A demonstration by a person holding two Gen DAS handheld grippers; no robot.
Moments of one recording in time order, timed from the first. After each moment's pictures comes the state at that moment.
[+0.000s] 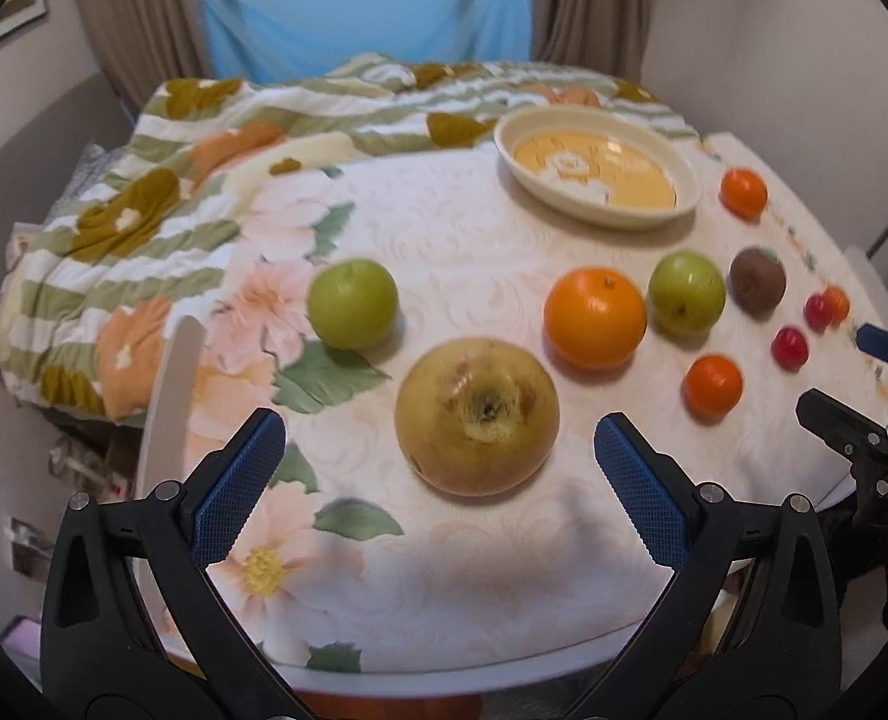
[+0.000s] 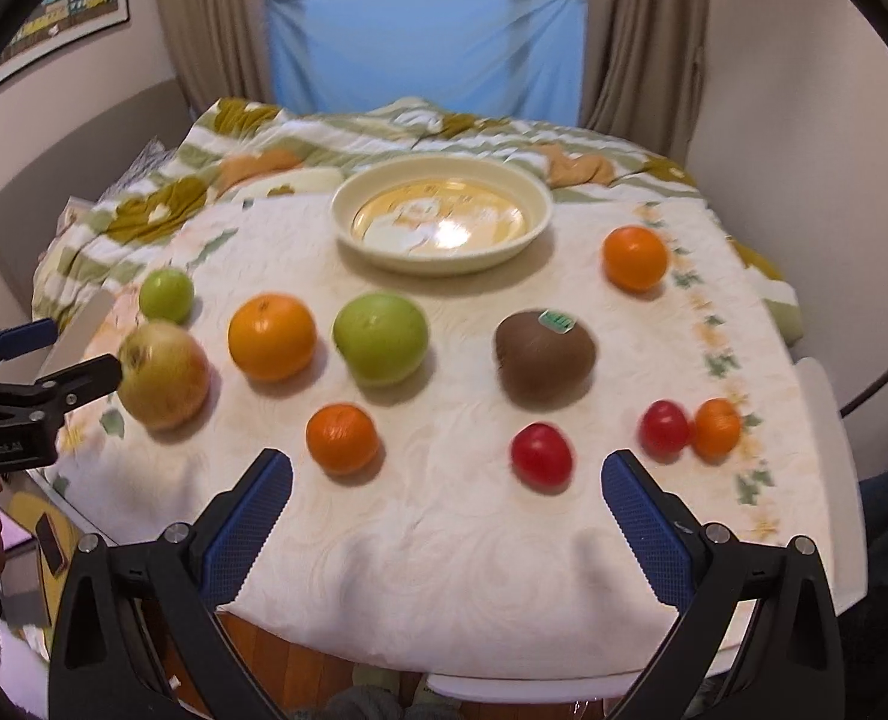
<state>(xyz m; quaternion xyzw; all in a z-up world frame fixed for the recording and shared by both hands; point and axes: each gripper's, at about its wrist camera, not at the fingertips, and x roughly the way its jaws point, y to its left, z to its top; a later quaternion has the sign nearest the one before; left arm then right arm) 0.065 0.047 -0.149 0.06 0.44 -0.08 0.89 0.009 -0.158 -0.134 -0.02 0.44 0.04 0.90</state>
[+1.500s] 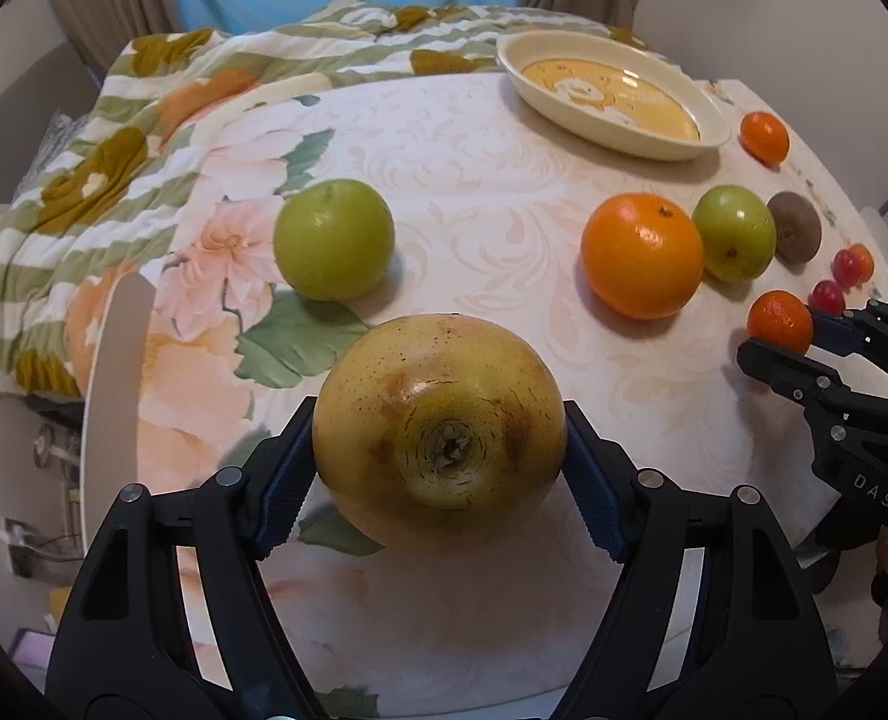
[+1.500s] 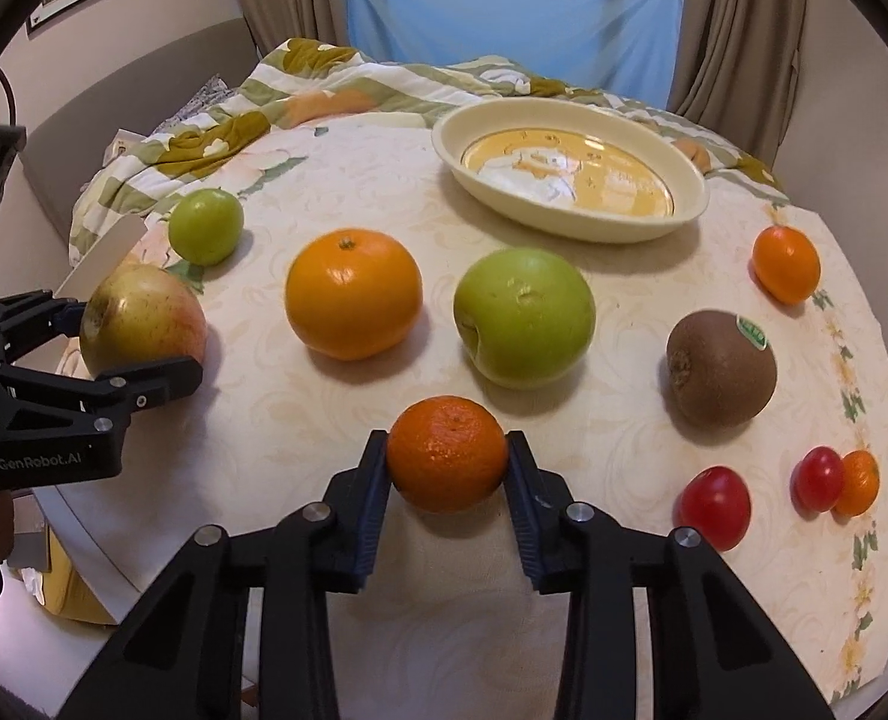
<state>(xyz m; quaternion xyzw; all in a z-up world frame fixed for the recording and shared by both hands) 0.085 0.058 -0.186 0.06 0.50 -0.09 0.86 0.049 -0.107 -0.168 -0.05 0.46 0.11 0.88</state>
